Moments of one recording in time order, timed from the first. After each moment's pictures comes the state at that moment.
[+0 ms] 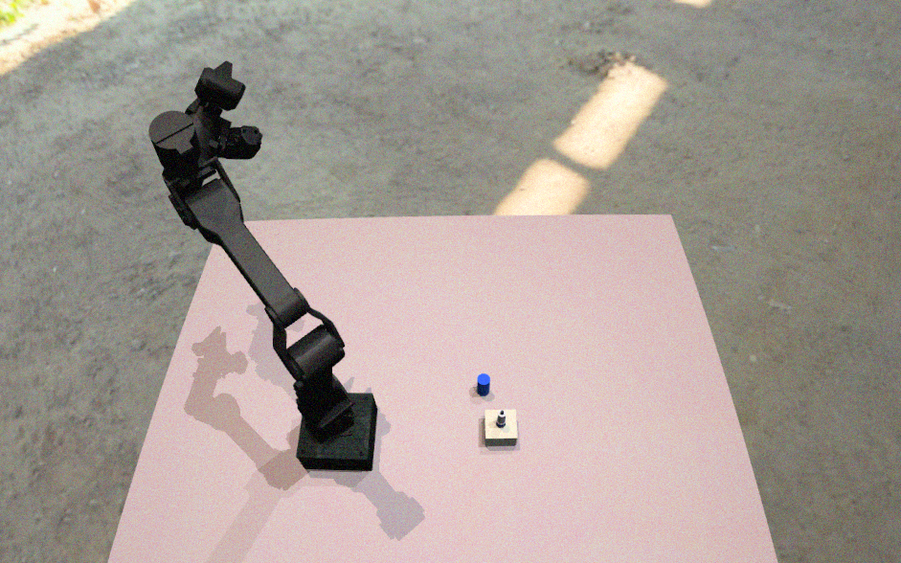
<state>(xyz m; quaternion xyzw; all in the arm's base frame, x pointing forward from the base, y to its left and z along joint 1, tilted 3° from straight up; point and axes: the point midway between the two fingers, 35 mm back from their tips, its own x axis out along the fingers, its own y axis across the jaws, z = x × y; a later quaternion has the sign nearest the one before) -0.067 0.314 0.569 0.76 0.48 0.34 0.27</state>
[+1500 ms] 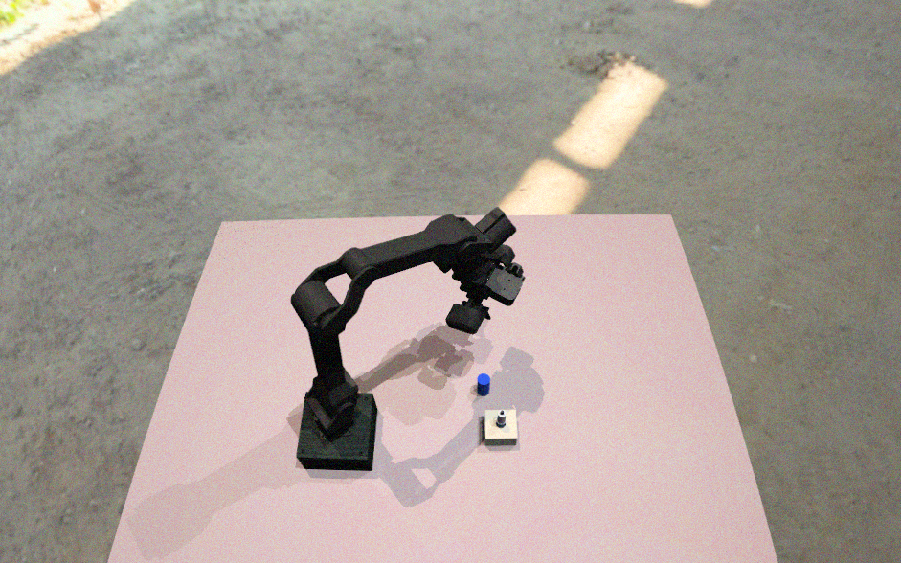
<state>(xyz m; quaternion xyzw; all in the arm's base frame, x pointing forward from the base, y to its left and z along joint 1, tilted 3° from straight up) 0.337 0.145 0.144 0.28 0.52 -0.19 0.78</state>
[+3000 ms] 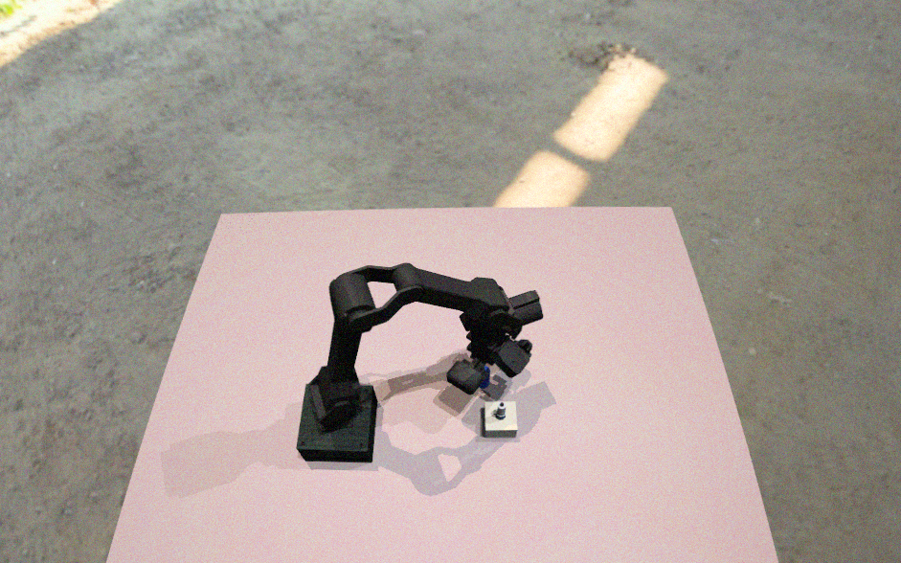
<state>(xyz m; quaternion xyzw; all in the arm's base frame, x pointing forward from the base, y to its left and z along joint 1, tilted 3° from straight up) 0.317 0.049 0.025 0.27 0.63 -0.29 0.67</state>
